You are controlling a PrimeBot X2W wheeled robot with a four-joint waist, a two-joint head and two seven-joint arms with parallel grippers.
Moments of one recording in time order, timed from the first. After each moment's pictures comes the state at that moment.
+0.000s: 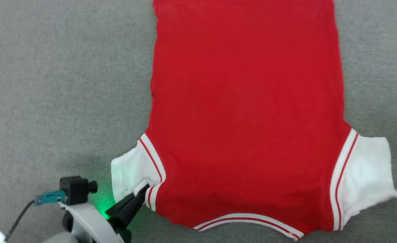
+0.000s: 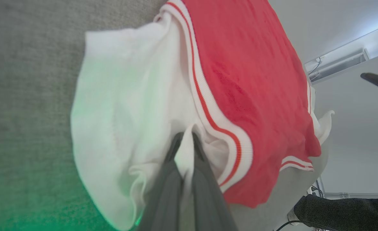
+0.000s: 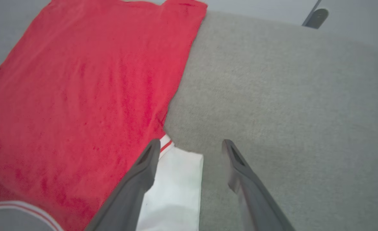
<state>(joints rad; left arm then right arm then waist) -0.42 0.82 -1.02 0.05 -1.39 -0.13 -0.26 -0.12 -0.42 -0.25 -0.56 0.60 0.13 1.01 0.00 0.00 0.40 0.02</state>
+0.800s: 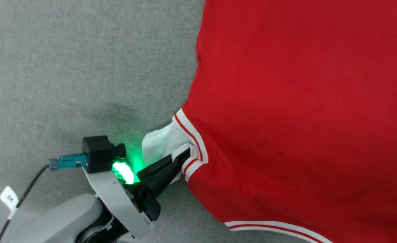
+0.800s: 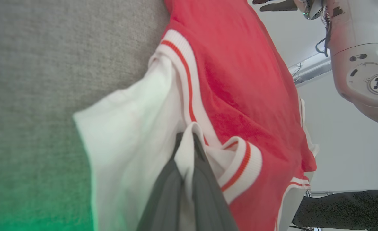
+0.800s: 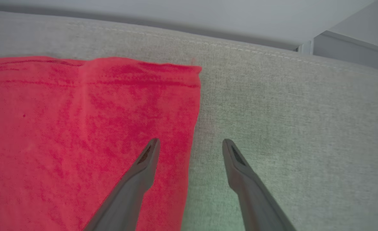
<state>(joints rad) -0.67 0.78 -1.09 -0.09 -1.33 -0.14 -0.27 -1.31 -0.33 -0.17 0.39 0.02 0.13 1.27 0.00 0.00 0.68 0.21</state>
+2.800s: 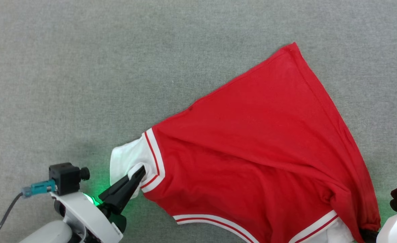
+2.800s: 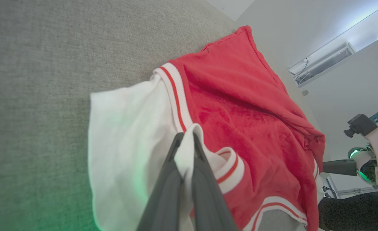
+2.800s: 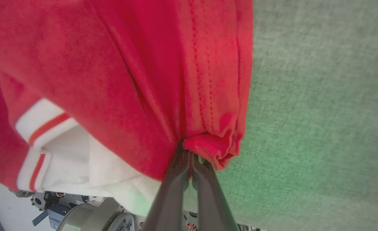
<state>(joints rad) -0.42 0.82 -0.90 0.02 -1.27 -0.13 -0.26 0.14 -0.28 -0.11 -0.34 0.49 0.13 1.10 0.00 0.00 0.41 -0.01</state>
